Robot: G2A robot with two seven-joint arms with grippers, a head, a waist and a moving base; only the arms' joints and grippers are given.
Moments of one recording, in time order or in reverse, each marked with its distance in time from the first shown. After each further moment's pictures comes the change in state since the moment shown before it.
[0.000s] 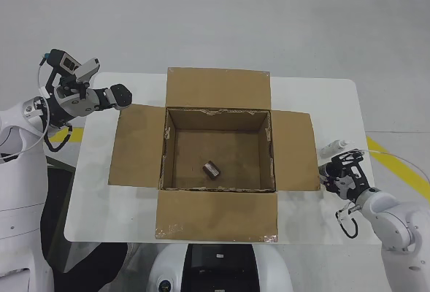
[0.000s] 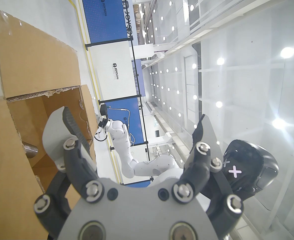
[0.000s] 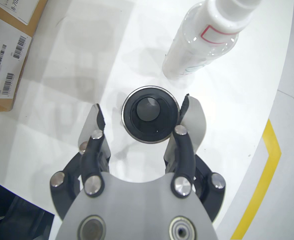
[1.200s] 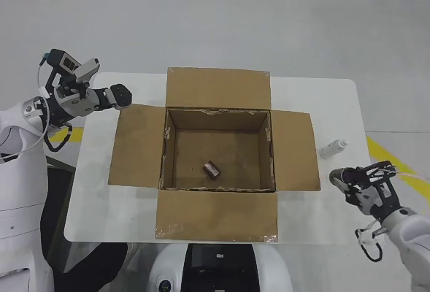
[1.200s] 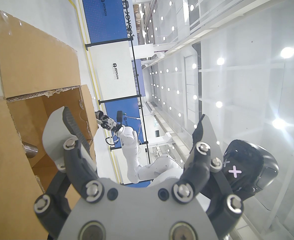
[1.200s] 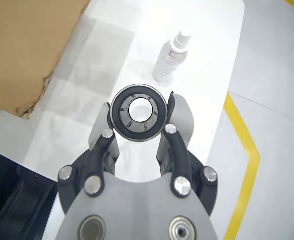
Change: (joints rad) left arm 0.000 0.000 0.000 0.000 0.000 0.000 0.000; right arm -0.302 0.006 0.235 -0.336 0.036 0.005 -0.079
